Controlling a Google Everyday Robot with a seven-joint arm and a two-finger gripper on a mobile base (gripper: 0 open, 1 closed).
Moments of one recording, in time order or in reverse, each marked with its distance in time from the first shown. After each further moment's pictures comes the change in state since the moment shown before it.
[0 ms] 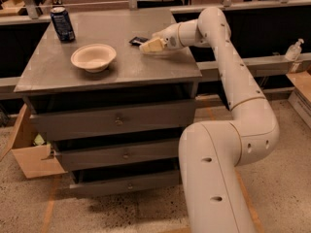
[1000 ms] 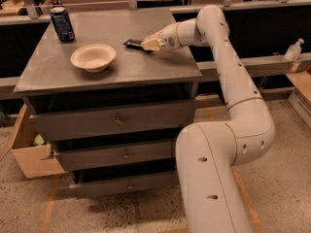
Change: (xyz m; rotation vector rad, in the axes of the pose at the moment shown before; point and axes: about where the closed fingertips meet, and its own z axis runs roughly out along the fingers) arm -0.003 0.019 0.002 -0.068 0.008 -0.031
